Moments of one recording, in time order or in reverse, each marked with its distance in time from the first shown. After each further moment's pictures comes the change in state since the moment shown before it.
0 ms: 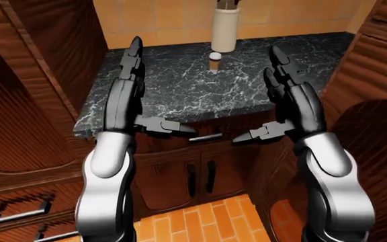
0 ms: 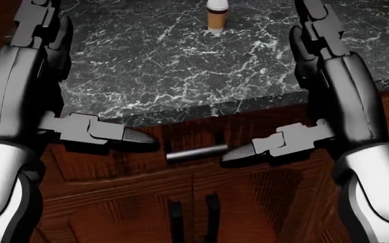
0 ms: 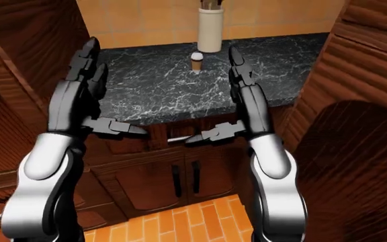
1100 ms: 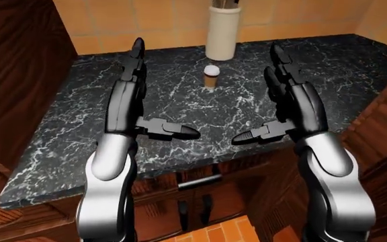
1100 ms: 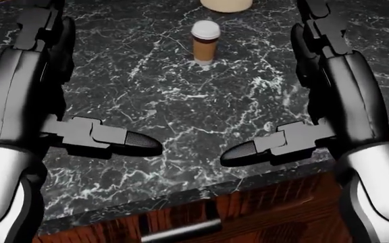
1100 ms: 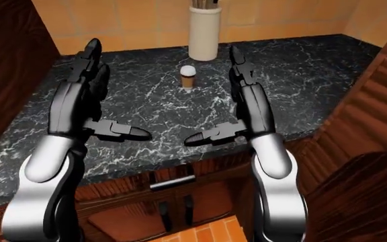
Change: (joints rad) left arm 0.011 -0.008 -0.013 -0.016 0.013 0.005 -0.007; right arm -0.003 0.002 -0.006 -0.001 0.002 -0.004 0.001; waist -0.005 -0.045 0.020
